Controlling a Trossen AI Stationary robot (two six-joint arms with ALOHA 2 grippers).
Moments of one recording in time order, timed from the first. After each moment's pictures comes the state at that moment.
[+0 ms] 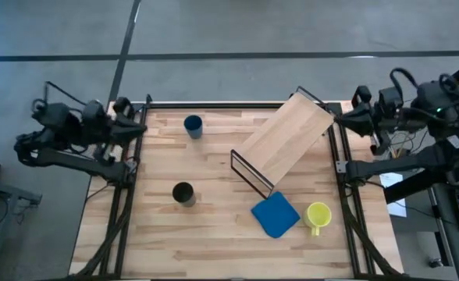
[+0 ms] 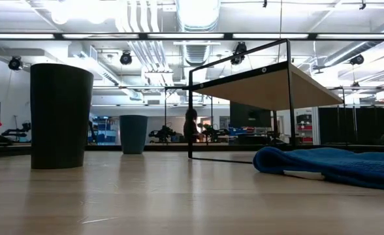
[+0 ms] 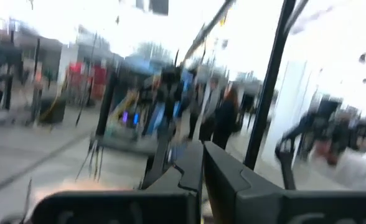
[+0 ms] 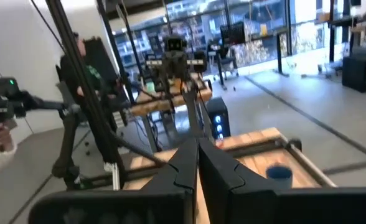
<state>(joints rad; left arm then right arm) -0.08 0.66 1.09 -0.16 -0.05 -0.20 -0.06 0.78 1.47 -0.69 -0.07 0.21</state>
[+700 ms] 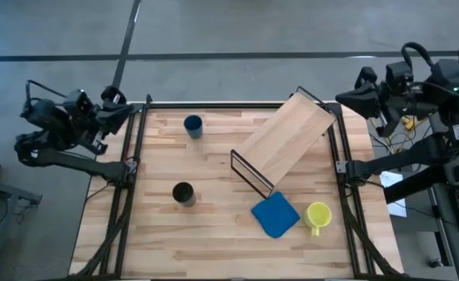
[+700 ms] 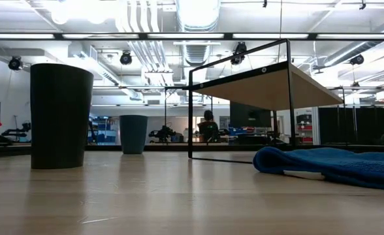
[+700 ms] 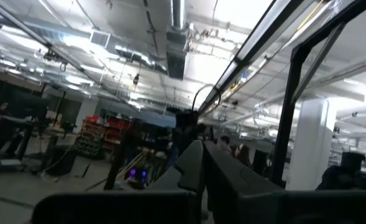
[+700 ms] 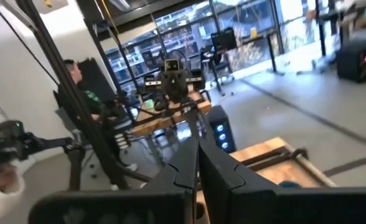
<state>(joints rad) -0.08 0.67 1.08 0.04 -0.17 -0.20 -0.06 1.01 1.85 -0.83 -0.03 0.34</state>
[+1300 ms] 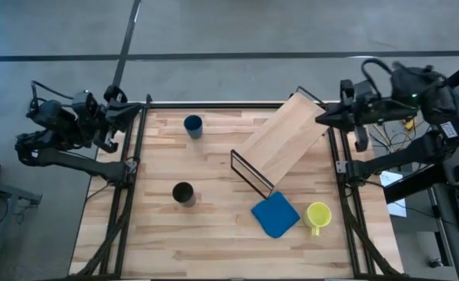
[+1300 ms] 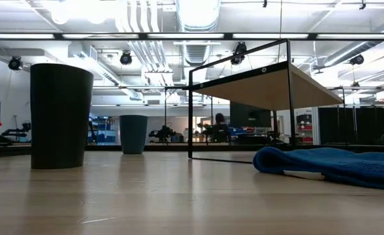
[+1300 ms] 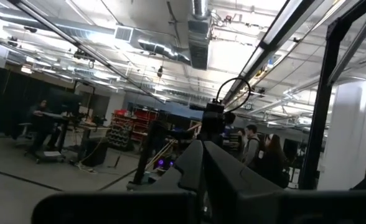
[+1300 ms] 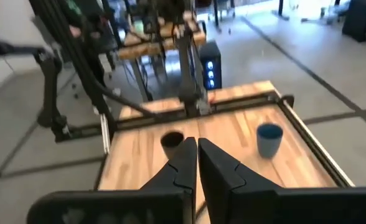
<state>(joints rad) -0.08 0.69 1.08 0.01 -0.26 -0.14 -0.06 1.08 1.84 -1.05 -0.10 0.15</state>
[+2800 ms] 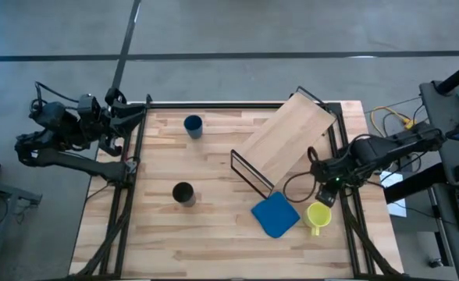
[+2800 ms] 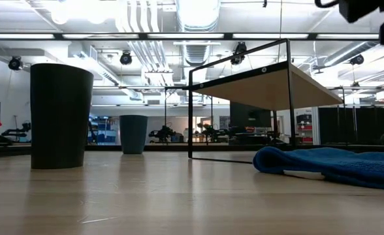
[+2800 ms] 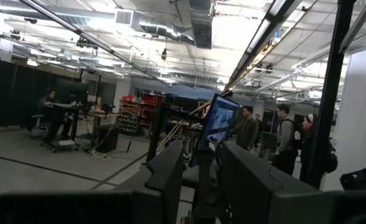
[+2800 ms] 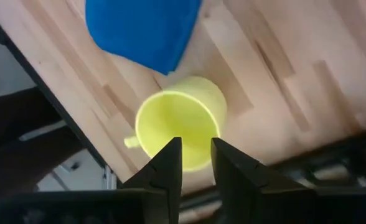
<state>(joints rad) -0.08 0.66 1.07 -0.10 -0.27 -0.09 0.32 1.01 0.98 -1.28 -0.24 0.96</state>
